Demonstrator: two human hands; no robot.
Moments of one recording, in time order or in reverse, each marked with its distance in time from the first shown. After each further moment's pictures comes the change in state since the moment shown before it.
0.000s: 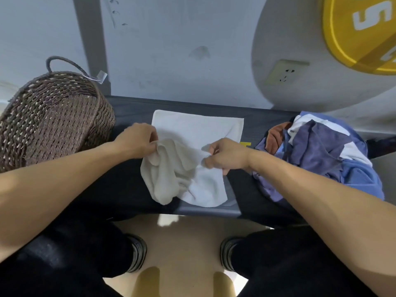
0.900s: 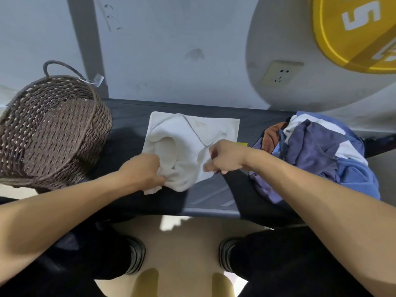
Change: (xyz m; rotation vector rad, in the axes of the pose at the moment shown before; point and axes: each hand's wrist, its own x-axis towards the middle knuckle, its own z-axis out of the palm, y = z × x) left_hand -0.044 0.028 0.035 0.091 -0.184 -0.061; right_hand -0.010 -0.006 -0.010 -0.219 -0.045 0.047
